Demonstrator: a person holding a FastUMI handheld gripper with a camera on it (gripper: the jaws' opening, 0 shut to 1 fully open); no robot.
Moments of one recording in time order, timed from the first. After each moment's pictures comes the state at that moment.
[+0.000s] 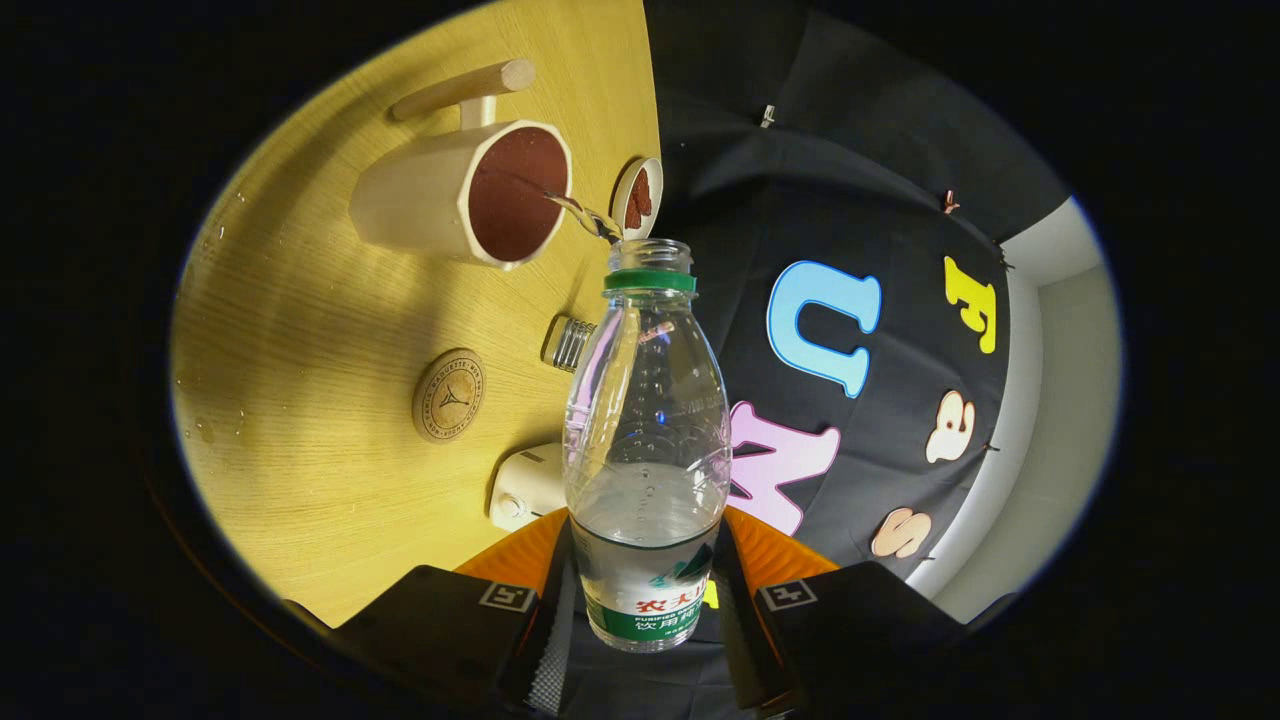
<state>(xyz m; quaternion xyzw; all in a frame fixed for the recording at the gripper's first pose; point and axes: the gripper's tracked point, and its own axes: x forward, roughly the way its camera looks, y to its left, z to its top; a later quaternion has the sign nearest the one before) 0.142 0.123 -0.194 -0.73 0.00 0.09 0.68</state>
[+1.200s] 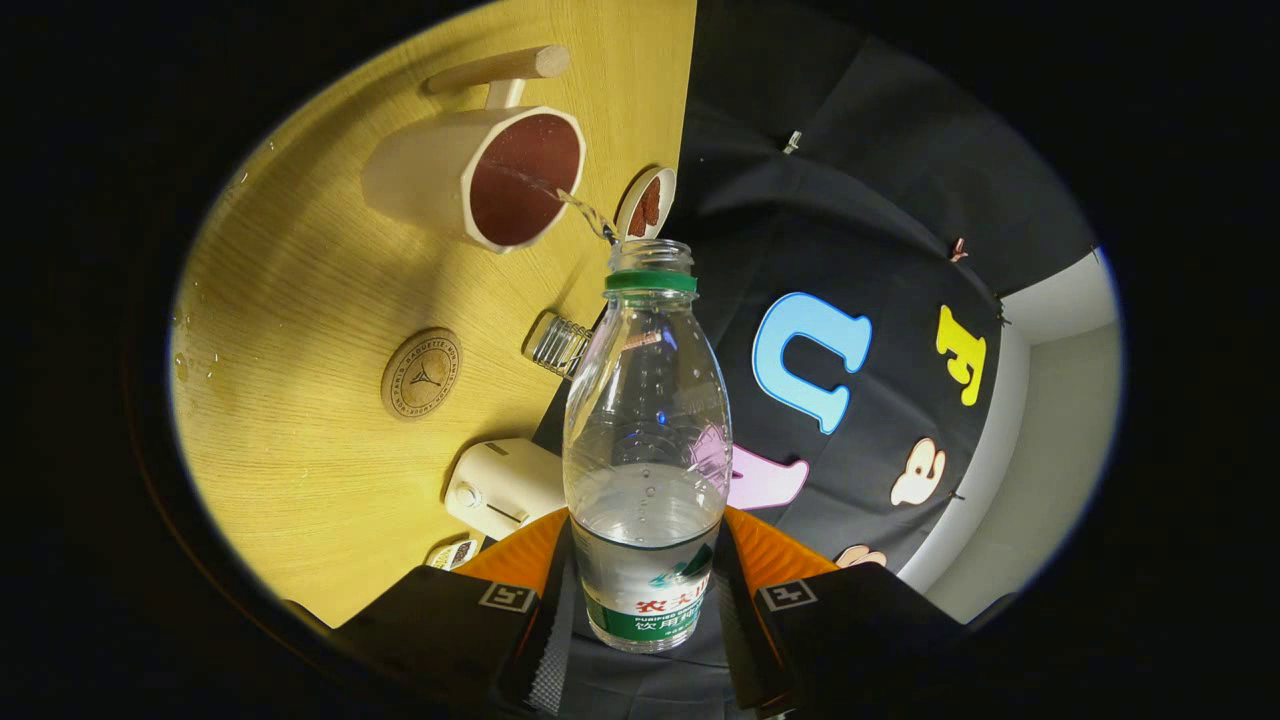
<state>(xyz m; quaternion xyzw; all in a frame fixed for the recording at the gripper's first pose) 0.150 0.130 -0.176 -0.78 -0.04 0.09 0.62</state>
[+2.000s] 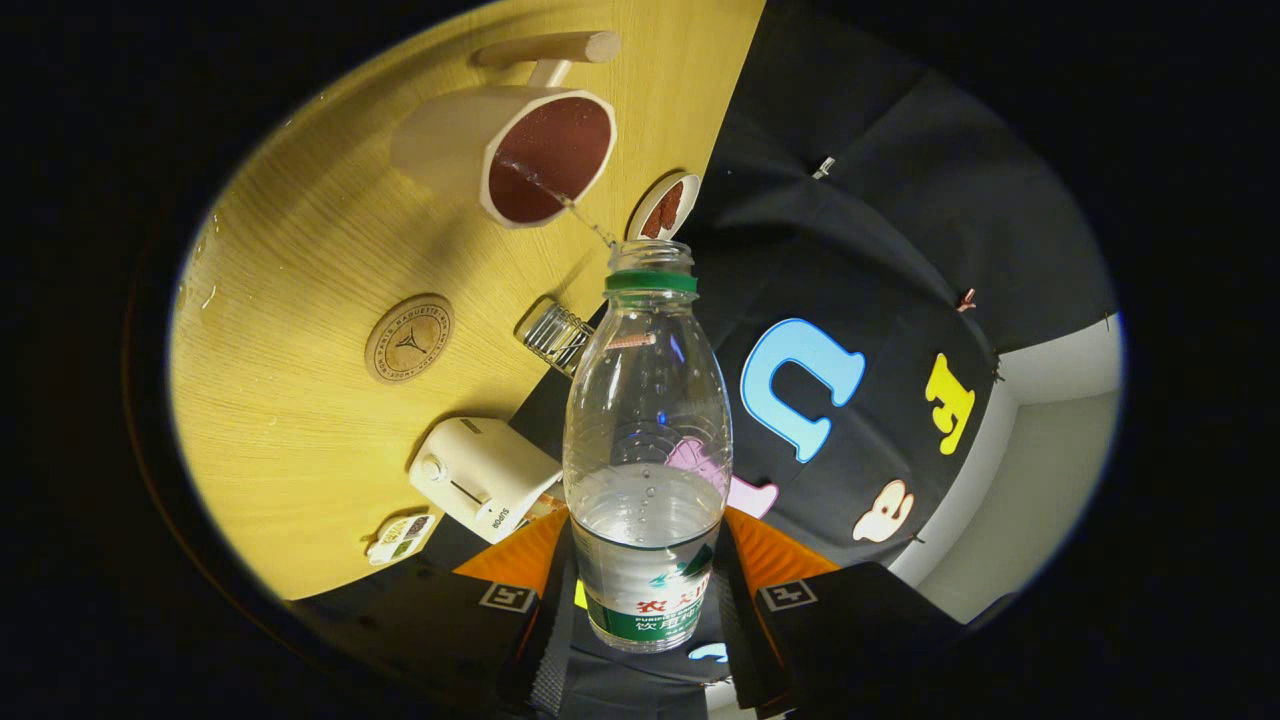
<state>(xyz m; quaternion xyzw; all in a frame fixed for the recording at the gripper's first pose) 0.153 0.135 -0.155 -0.83 -0.06 0.08 0.55</state>
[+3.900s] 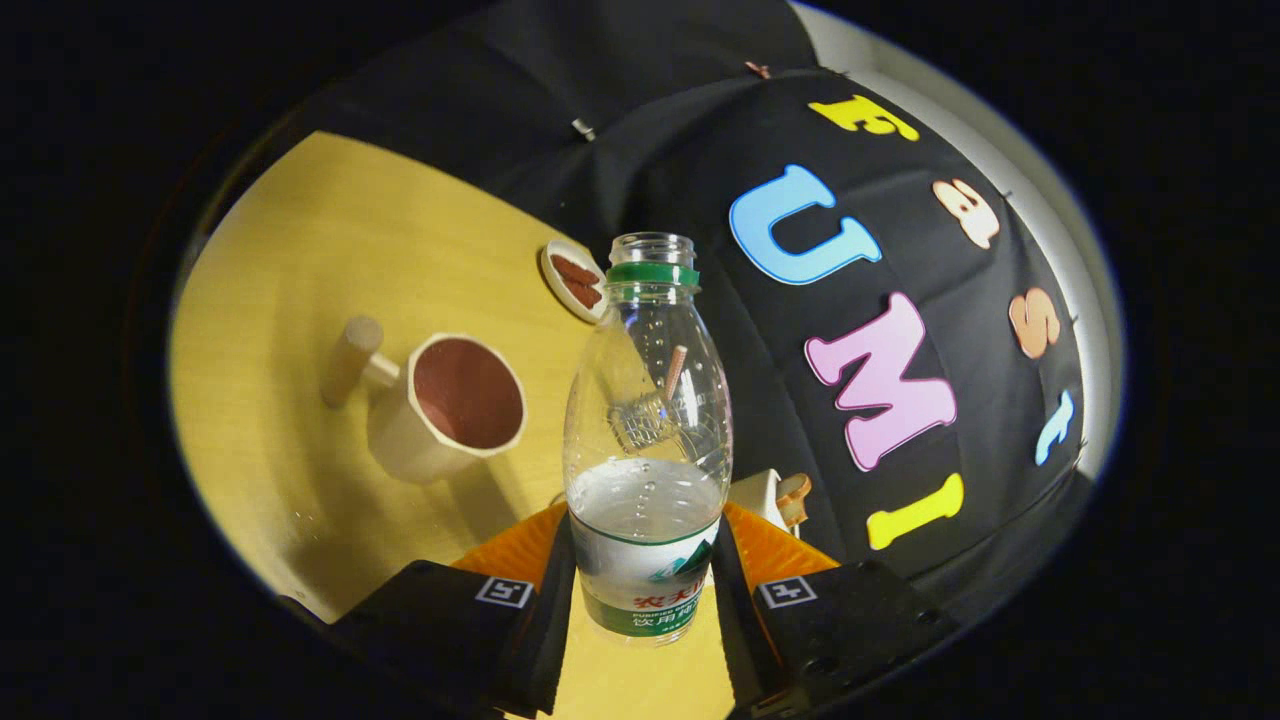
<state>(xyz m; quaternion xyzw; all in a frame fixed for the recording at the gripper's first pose) 0.110 0.158 -0.225 -0.34 0.07 0.20 0.91</state>
